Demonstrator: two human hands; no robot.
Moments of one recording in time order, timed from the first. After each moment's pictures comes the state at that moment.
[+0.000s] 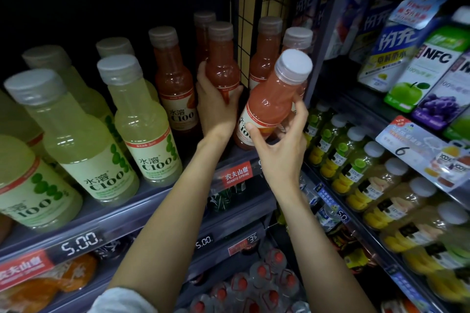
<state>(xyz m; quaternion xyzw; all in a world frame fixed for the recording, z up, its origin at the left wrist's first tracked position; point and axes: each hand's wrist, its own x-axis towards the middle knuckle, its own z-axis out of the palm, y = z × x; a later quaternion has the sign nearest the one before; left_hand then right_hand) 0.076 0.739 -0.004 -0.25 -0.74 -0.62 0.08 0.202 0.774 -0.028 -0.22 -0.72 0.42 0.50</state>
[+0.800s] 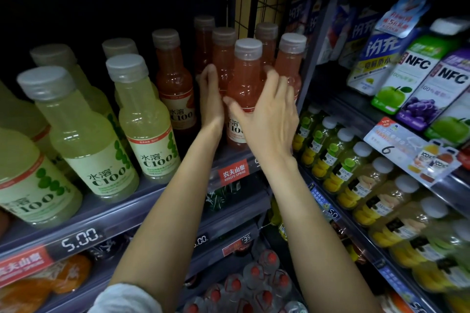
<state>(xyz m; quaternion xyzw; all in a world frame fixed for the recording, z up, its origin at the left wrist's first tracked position) 0.071 0.740 0.006 -0.18 -0.57 -0.79 -0.11 0.180 0.764 0.029 -0.30 -0.84 0.06 0.45</state>
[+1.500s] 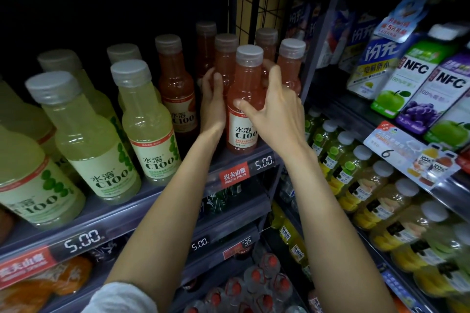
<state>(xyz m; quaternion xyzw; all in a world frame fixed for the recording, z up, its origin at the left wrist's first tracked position) 0.065 0.739 0.001 -0.23 -0.63 -0.74 -0.08 0.191 0.783 0.048 -0.19 -0.88 0.16 0.40</state>
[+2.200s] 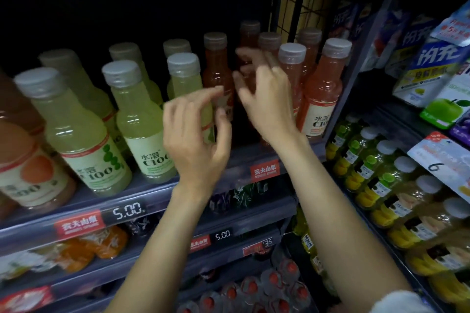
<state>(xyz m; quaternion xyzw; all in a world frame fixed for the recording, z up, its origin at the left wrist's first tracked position) 0.142 0.608 0.026 -0.33 -0.65 -0.47 0.49 0.149 0.731 0.063 -0.03 -0.86 0.23 0.46</state>
